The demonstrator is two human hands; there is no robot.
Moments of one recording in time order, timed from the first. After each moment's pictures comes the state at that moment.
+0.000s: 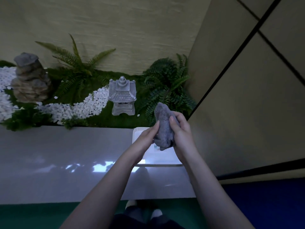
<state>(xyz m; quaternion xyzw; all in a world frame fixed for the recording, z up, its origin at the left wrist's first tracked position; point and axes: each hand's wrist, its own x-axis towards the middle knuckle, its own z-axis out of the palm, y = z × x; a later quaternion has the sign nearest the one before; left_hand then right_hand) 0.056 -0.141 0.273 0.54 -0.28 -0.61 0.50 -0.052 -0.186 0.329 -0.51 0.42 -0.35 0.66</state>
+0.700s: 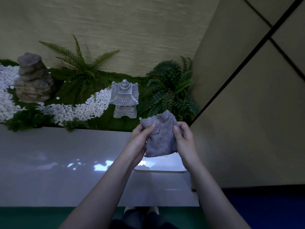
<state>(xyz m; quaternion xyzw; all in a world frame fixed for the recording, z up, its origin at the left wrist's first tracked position) 0.074 -0.158 0.286 0.48 -0.09 -0.57 0.66 -0.056 -0.216 0.301 -0.62 0.46 -0.32 0.55</state>
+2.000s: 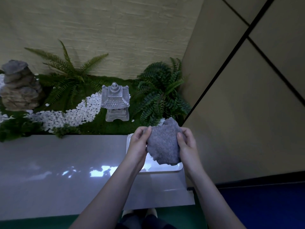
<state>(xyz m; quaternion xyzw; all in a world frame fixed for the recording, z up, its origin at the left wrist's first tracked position) 0.039 -0.164 0.282 0.51 -0.12 -0.53 0.67 -0.093 -0.208 0.306 -0.57 0.47 -0.37 0.57</state>
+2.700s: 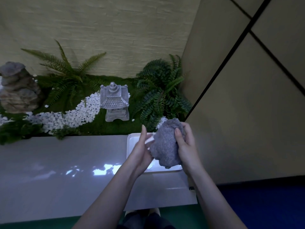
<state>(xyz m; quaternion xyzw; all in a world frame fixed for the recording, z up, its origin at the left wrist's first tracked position) 0.035 -0.171 0.274 0.43 0.00 -0.68 0.60 -0.087 -0.221 0.299 -0.57 0.42 -0.40 0.58</state>
